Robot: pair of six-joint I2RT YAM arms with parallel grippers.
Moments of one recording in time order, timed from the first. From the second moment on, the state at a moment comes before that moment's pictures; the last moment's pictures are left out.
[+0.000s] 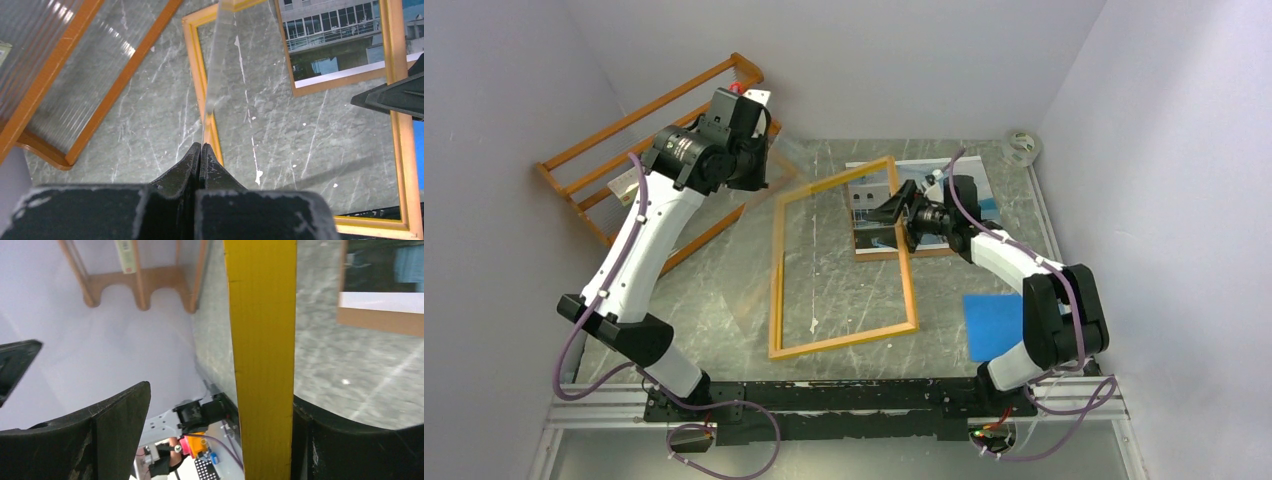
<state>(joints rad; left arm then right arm) -0.51 1.59 2.07 -1.28 -0.23 -0.29 0.28 1.51 0.90 0.10 -0.77 1.10</state>
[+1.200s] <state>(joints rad) -0.51 1.58 2.04 -1.19 -0.31 -0.21 0.21 1.47 1.01 -0.41 -0.27 0.71</state>
